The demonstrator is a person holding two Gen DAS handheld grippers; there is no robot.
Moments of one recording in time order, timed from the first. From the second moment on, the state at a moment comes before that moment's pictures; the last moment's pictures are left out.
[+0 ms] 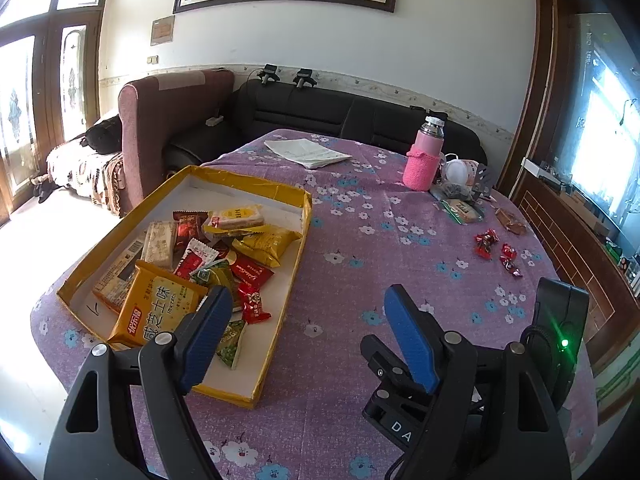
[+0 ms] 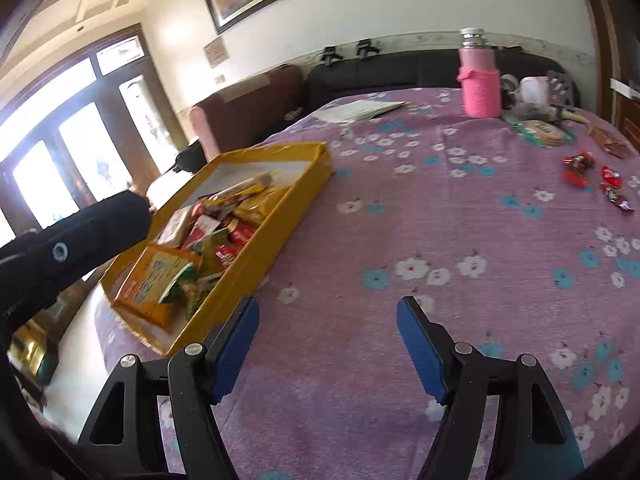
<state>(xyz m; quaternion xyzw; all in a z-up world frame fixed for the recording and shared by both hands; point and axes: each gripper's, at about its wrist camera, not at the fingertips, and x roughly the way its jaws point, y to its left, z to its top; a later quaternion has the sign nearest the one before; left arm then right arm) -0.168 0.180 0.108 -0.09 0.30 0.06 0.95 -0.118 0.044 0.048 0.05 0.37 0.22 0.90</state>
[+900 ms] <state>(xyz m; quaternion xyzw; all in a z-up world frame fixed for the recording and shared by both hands) -0.168 0.196 0.103 -0.14 0.28 0.06 0.95 -0.115 0.044 0.040 0.05 0.37 0.21 0.90</state>
